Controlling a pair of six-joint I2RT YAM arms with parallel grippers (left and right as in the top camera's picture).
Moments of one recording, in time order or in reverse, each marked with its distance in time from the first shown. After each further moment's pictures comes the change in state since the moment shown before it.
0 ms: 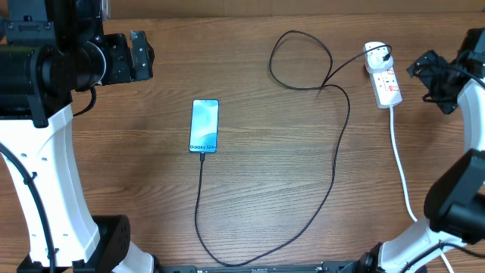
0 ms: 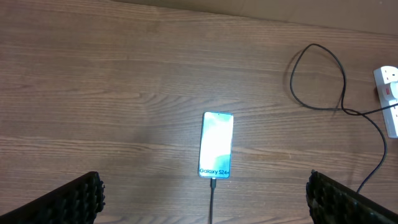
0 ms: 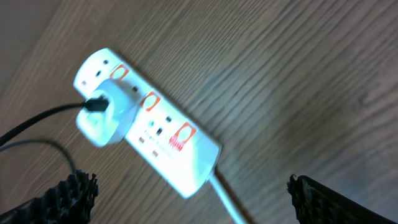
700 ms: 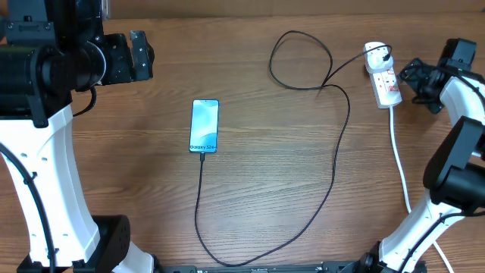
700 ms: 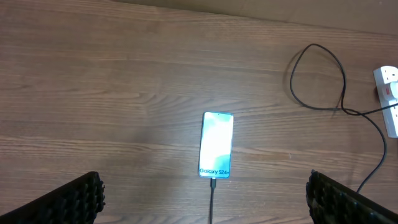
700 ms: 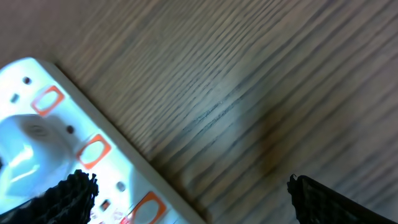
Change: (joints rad) left arm 0.000 0.000 0.000 0.000 0.000 0.000; right arm 0.001 0.229 0.000 0.224 0.037 -0.064
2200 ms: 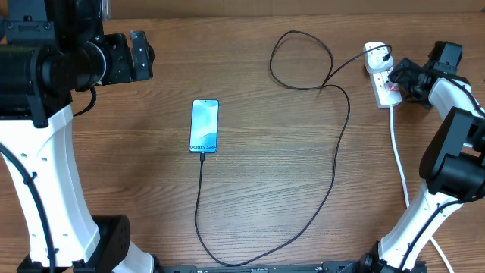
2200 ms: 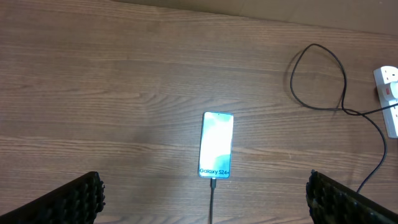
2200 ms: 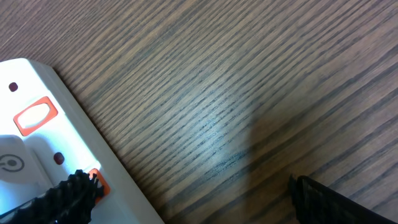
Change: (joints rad) left arm 0.000 0.000 0.000 0.000 0.000 0.000; right arm 0.026 0.094 0.000 0.159 -0.003 -0.065
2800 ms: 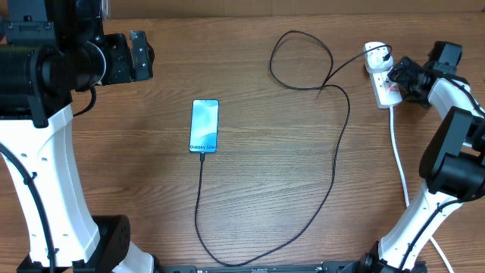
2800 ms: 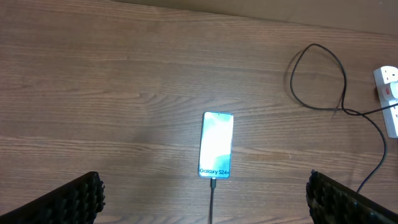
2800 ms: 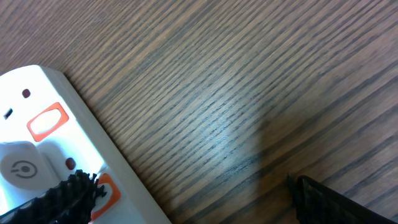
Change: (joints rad) left arm 0.000 0.000 0.000 0.000 0.000 0.000; right arm 0.001 0.006 0.000 0.021 -0.031 0.034
